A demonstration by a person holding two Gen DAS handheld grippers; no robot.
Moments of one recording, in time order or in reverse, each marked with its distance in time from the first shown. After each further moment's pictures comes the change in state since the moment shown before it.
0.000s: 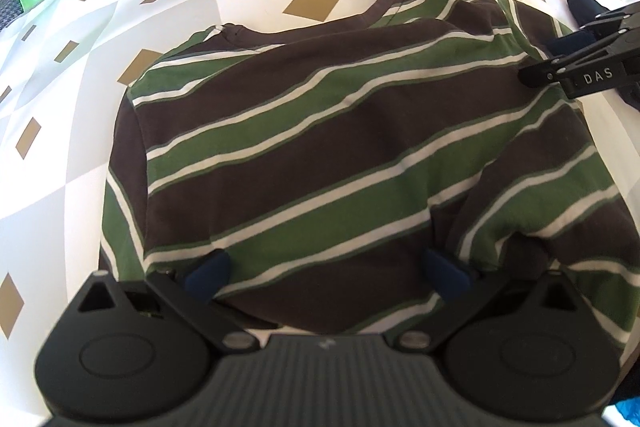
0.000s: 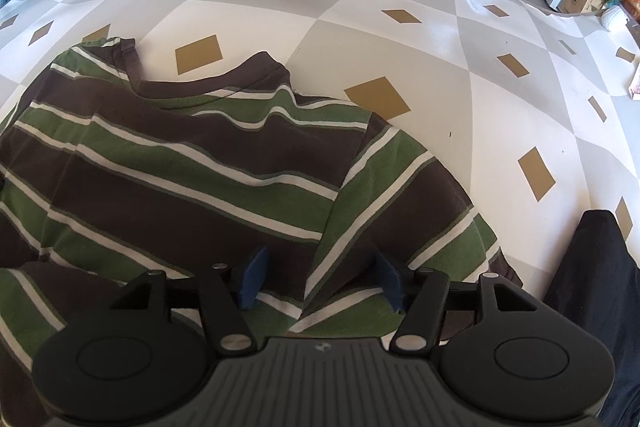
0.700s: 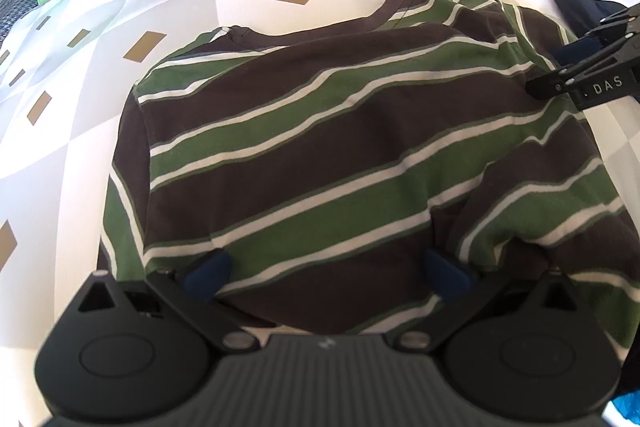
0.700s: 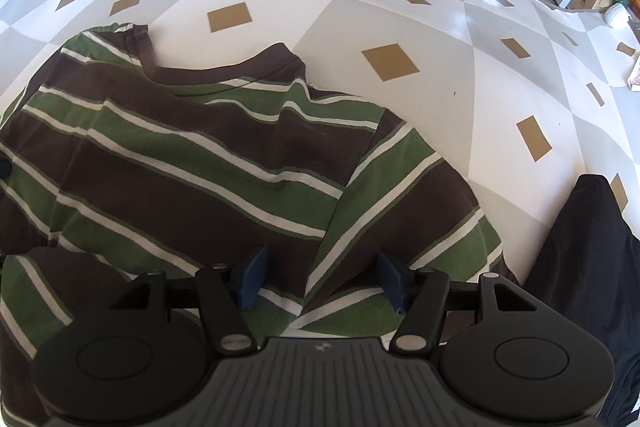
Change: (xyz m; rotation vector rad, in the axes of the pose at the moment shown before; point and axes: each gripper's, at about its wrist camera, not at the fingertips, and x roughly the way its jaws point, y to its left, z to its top) left arm -0.001 -0.005 -0.007 -0.024 -0.033 0.028; right arm -0.003 0.012 -0.003 -0.047 0.034 0.009
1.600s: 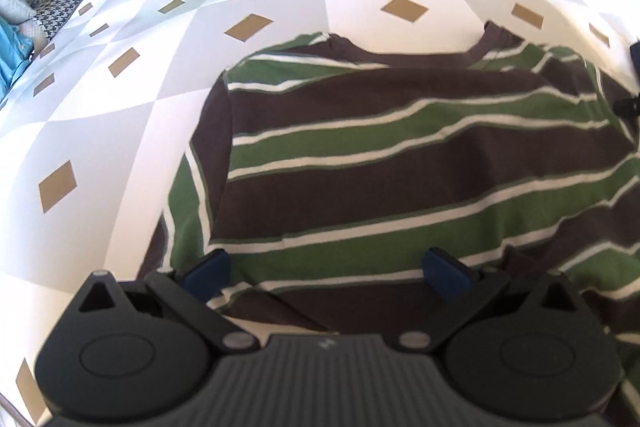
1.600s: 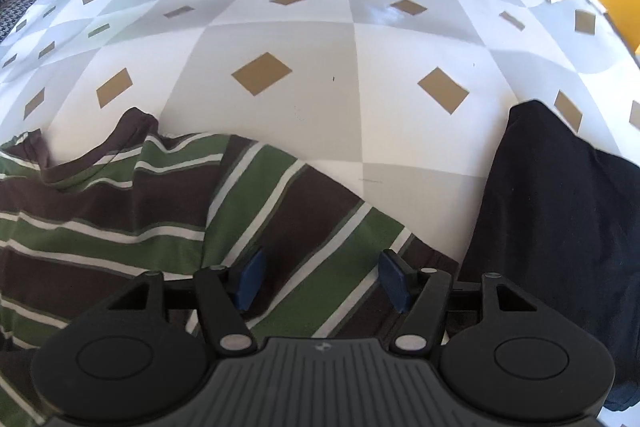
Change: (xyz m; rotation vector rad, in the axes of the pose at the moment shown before) left arm 0.031 0.037 0.033 -0.215 -0.044 0.158; right arm 0.015 -0.059 -0.004 0.331 -0.065 -0.079
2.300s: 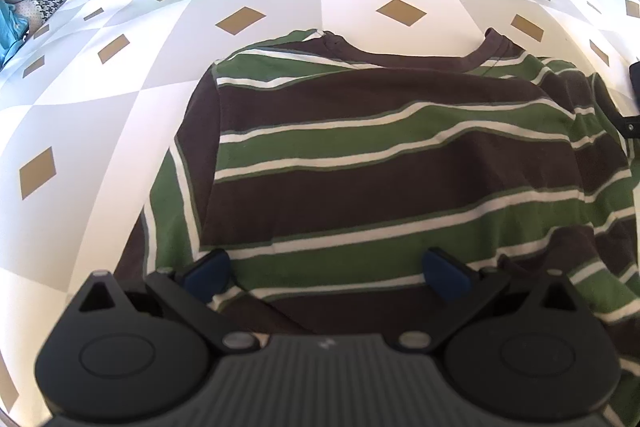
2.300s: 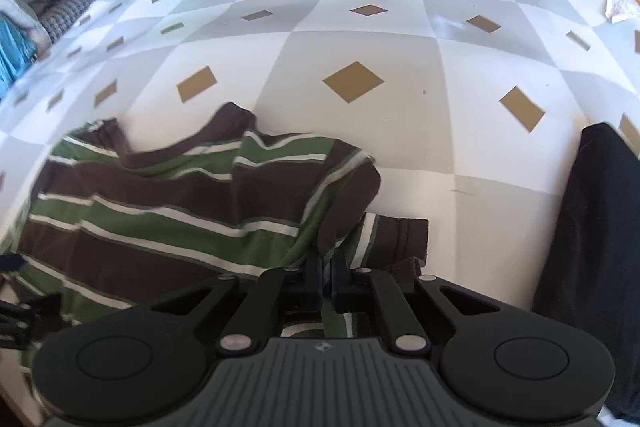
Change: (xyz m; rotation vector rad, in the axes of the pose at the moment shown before) left arm 0.005 0.001 -0.004 -0.059 -0.003 -0.049; right arm -0.028 0.011 -0.024 -0.026 -0.029 0.241
